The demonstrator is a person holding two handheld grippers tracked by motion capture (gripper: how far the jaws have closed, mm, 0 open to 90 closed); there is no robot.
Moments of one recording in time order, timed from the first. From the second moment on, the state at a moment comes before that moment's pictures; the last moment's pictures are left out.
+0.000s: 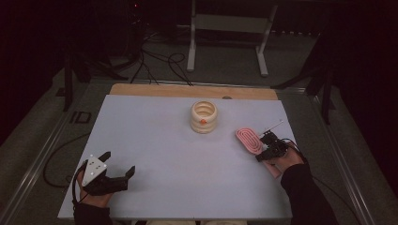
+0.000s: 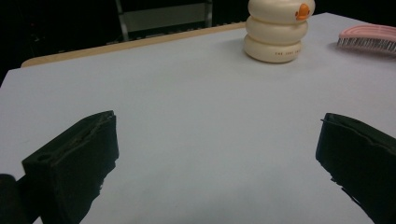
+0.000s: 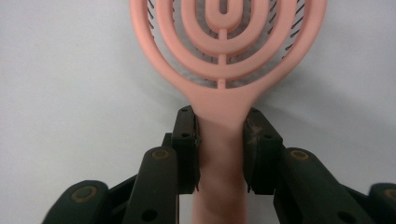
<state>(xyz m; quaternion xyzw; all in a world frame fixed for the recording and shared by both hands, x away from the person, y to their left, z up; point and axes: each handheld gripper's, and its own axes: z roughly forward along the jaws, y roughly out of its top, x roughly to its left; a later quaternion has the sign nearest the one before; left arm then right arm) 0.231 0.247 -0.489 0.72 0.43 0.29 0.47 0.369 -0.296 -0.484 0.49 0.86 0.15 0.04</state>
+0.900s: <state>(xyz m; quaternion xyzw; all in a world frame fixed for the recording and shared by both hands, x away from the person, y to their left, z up) 0.231 0.247 -0.490 0.72 0.43 0.29 0.47 0.335 -0.283 -0.457 0.46 0.84 0.26 0.09</state>
